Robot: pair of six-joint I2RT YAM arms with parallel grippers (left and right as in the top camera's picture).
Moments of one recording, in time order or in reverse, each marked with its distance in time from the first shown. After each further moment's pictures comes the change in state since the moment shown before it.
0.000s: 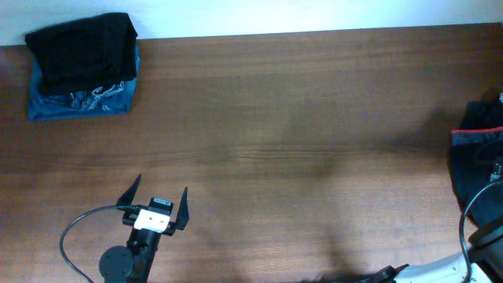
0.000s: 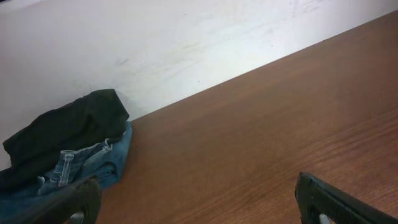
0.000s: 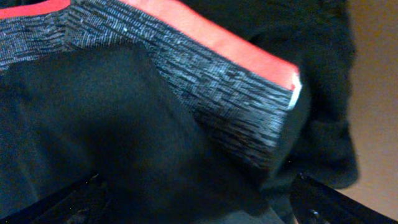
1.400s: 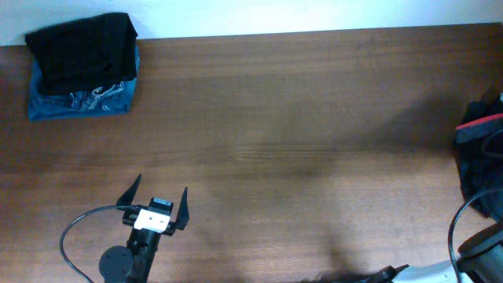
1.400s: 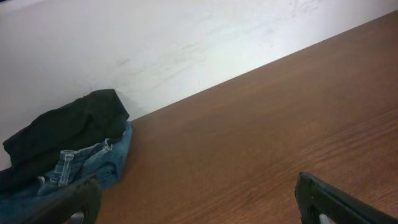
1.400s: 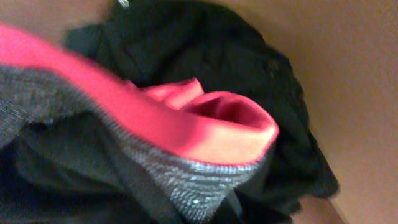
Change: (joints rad) left arm 0.000 0.000 0.000 0.000 0.000 0.000; right arm 0.000 -0.107 0.000 0.029 -0.121 0.210
